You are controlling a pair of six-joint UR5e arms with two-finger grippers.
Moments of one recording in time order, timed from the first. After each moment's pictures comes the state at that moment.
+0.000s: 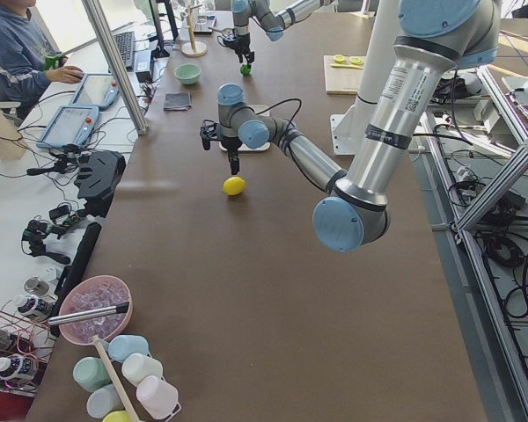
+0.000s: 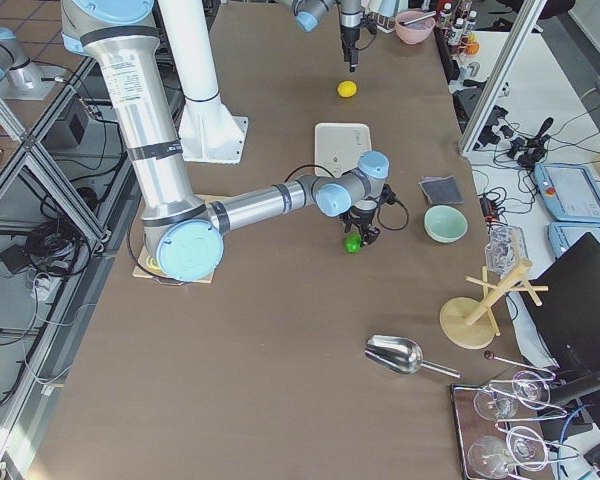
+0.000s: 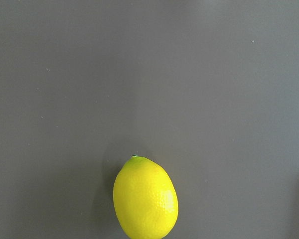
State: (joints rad) left arm -0.87 -1.96 -1.78 -1.68 -2.11 -1.20; right arm 0.97 -1.30 1.53 -1.35 2.18 -0.02
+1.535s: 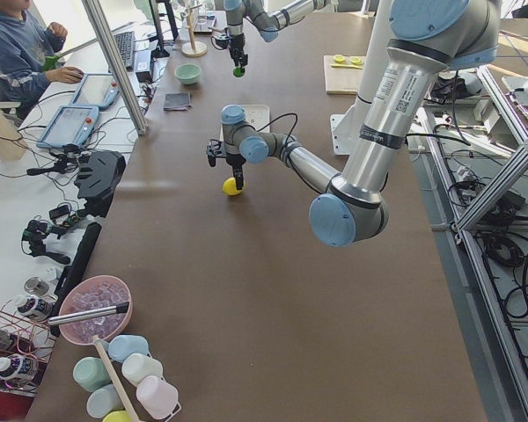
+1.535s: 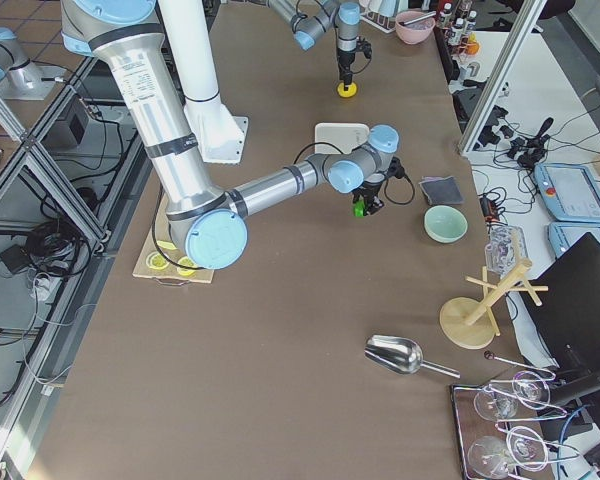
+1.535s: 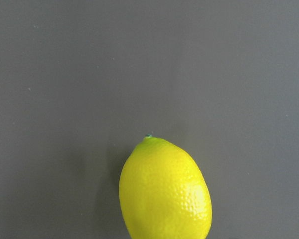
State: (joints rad) left arm -0.78 -1.99 -1.59 -1.77 -2.05 -1.20; right arm 0.96 -1.16 1.54 -1.36 2.28 0.19
